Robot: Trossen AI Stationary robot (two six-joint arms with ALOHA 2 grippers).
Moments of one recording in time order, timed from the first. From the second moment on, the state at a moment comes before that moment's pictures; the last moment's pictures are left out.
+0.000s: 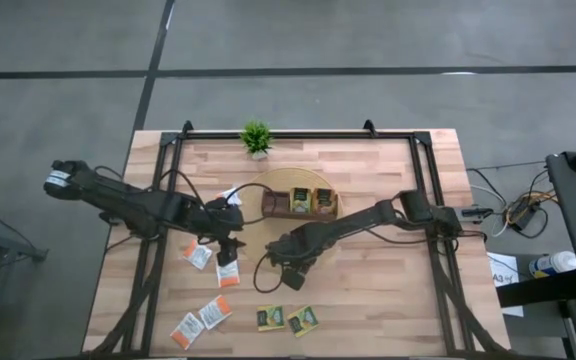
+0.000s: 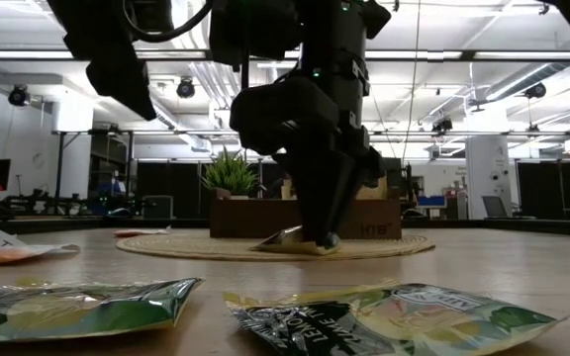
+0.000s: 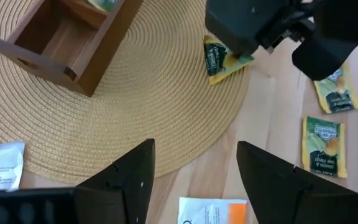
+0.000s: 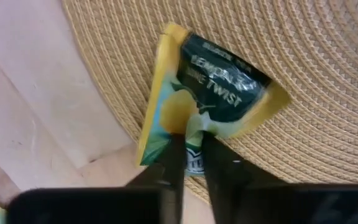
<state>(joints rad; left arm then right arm) -0.24 1.15 0.89 -0.64 -0.15 -0.54 0.20 2.28 1.75 -0.94 -0.03 0.75</state>
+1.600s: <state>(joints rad) -0.15 1.24 1.23 -0.59 -0.12 -0.75 0.30 1.86 1.75 -0.96 0.50 0.20</state>
